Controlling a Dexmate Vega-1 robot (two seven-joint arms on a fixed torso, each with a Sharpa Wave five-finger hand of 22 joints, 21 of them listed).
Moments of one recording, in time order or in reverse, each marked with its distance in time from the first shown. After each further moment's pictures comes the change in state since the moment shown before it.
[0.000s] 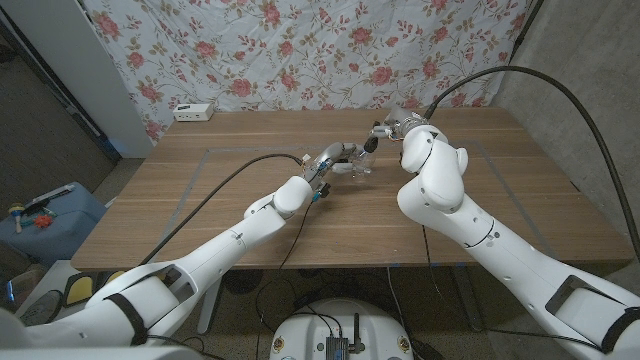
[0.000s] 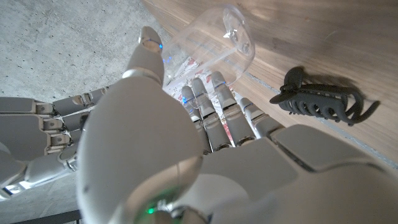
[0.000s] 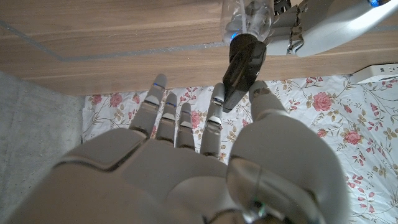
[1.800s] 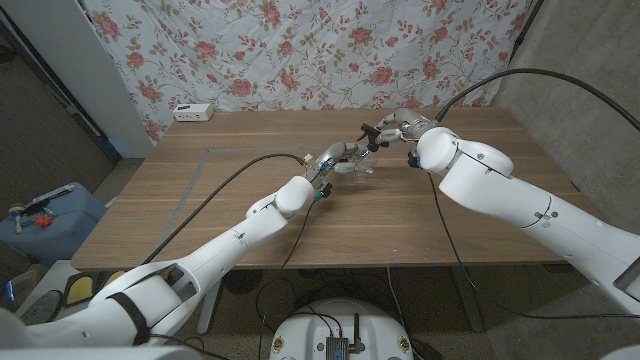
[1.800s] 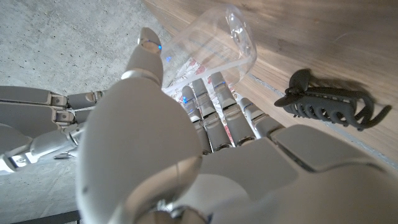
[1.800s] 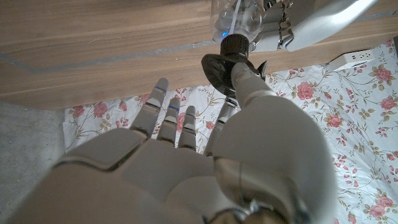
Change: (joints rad) left arm -0.008 -0.012 0.006 0.011 -0.001 -0.003 -0.008; left_hand -0.005 -0.005 0.007 -0.007 -0.002 0.000 0.000 -0.001 0.003 0.002 0.002 -0.006 0.050 0.000 0.000 0.000 0.005 0.000 0.000 0.000 0.000; right arm 0.092 -0.281 0.017 -0.099 0.930 0.042 -0.663; right_hand 0.226 0.034 0.063 0.000 -0.006 0.108 -0.200 0.010 -0.028 -0.010 -0.083 0.008 0.005 -0.048 -0.059 0.009 0.007 -0.032 -0.065 0.000 0.000
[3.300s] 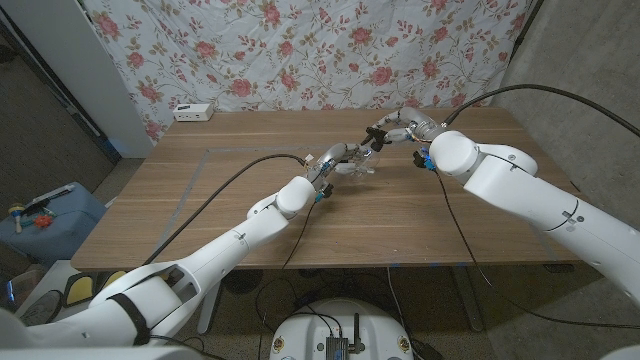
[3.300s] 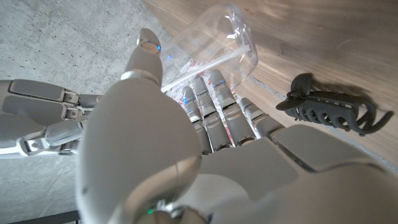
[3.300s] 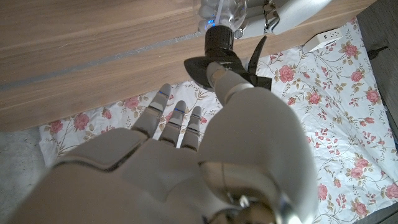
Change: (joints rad) left arm 0.006 -0.001 0.002 -0.012 -0.004 0.009 0.000; left_hand -0.004 -0.004 0.000 0.000 0.000 0.000 0.000 -0.001 0.000 0.003 0.004 0.002 0.010 0.004 -0.004 0.000 0.000 0.000 0.000 0.000 0.000; right arm -0.104 -0.081 0.133 0.048 0.198 0.279 -0.099; right_hand 0.202 0.045 0.043 -0.010 0.026 0.076 -0.016 -0.024 -0.031 0.018 -0.086 0.008 -0.003 -0.011 -0.086 0.014 0.009 -0.048 -0.059 0.000 0.005
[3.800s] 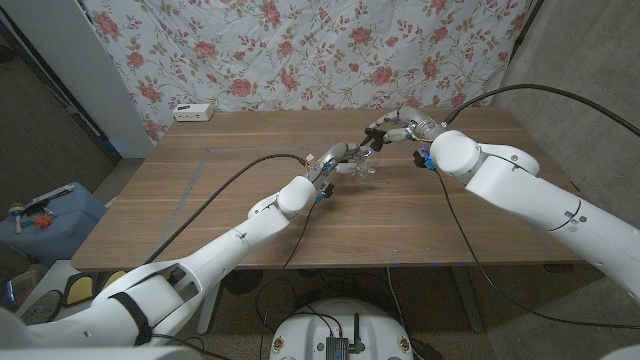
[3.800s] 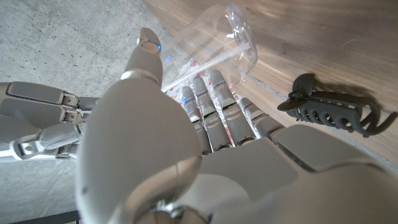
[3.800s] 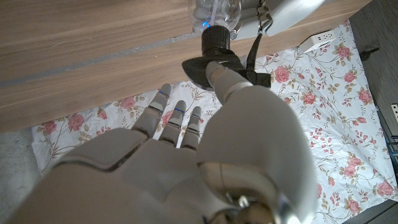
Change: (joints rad) left arm -0.006 -0.007 0.003 0.015 0.003 -0.007 0.002; left_hand 0.000 0.000 0.000 0.000 0.000 0.000 0.000 0.000 0.000 0.000 0.000 -0.001 -0.001 0.000 0.000 0.000 0.000 0.000 0.000 0.000 0.000; right arm -0.002 -0.010 0.004 -0.001 0.001 0.024 0.016; right_hand 0.017 -0.018 -0.017 0.009 0.001 -0.049 0.001 -0.037 -0.006 -0.006 0.006 0.000 0.000 0.000 0.000 0.000 0.000 0.000 0.000 0.005 0.000
